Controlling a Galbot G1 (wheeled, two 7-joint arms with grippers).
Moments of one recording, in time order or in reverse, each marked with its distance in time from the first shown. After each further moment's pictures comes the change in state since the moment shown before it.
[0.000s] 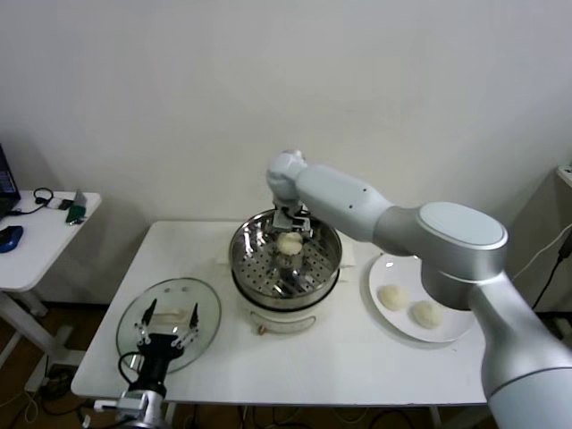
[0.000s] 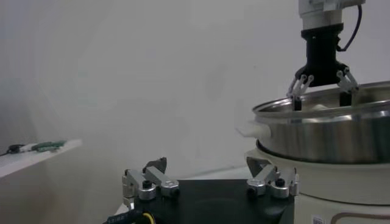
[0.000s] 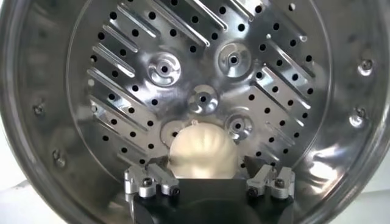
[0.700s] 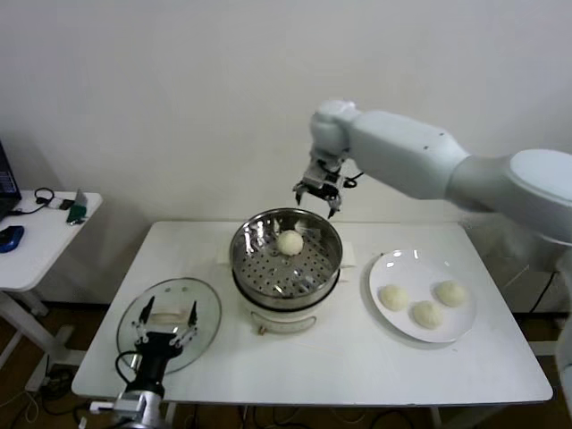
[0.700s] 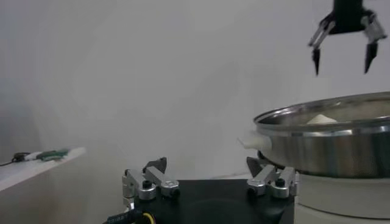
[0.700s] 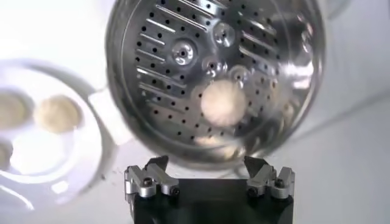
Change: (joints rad) left arm 0.023 -0.002 -0.003 -0.043 0.002 0.006 -0.007; right arm 0.310 -0.347 -0.268 0.270 0.587 -0.357 0.004
